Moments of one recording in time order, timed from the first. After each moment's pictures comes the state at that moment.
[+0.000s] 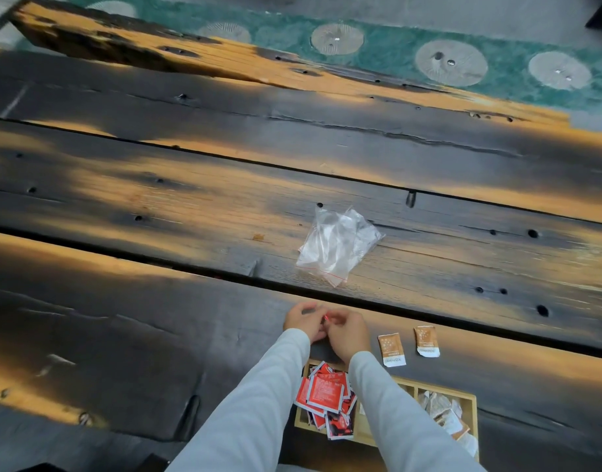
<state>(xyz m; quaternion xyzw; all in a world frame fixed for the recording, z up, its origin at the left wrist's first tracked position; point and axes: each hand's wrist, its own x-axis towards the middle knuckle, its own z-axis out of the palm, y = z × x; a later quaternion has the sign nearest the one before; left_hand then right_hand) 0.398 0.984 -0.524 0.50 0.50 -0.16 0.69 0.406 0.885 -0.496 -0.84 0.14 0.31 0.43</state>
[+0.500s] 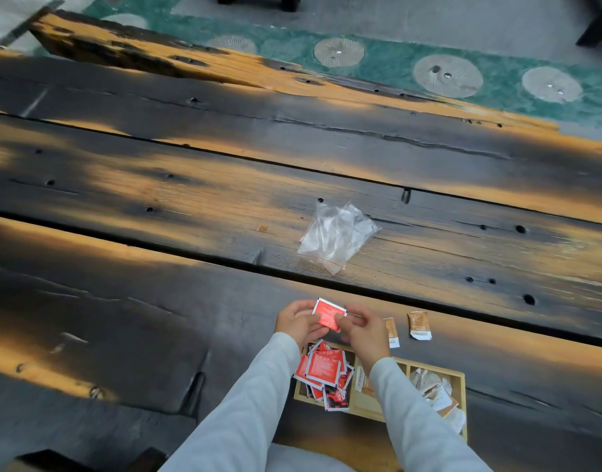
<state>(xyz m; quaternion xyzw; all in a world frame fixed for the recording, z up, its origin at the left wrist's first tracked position) 0.334 0.979 -0.459 0.50 0.43 -0.13 0.74 0.363 0.839 -0.472 -0.76 0.20 0.27 0.56</state>
